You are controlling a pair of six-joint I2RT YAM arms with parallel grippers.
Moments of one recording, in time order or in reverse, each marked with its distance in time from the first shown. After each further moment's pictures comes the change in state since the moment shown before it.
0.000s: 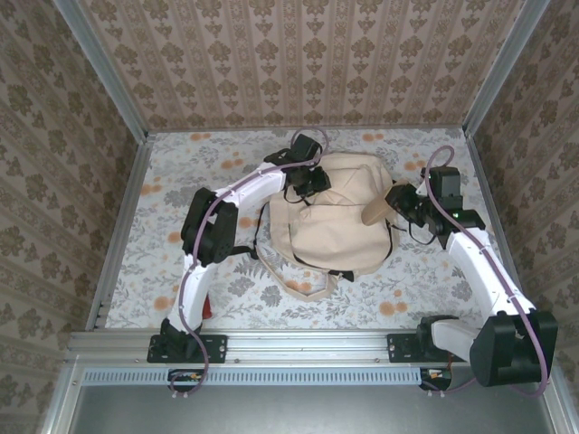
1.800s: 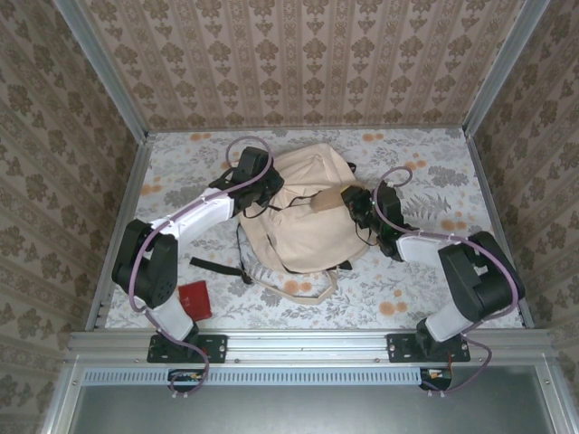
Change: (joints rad) left arm 0.114 -0.562 -0.661 0.320 -0.221 -0.344; right arm 0.333 0.438 -0.251 1.053 0.217 0.604
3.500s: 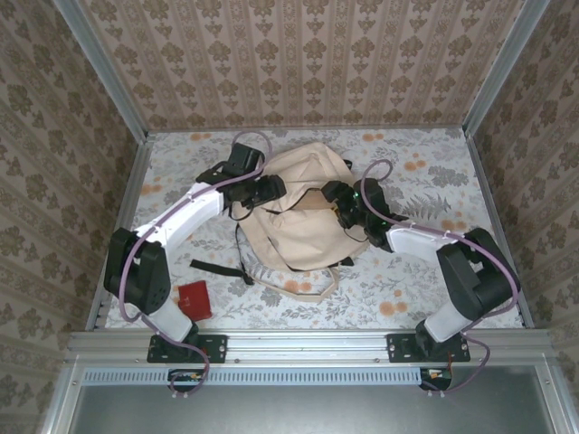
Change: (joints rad) left arm 0.032 -0.055 0.090 -0.340 0.143 0.485; right arm 0.074 -0.020 0.156 -0.330 -0.064 0.008
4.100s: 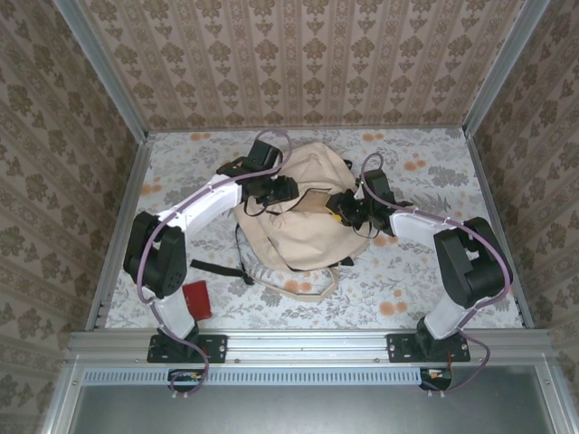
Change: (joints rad) left arm -0.058 0.156 0.120 -0.022 0.029 0.052; right arm -0.090 0.102 0.121 -0.234 -0.311 -0.241
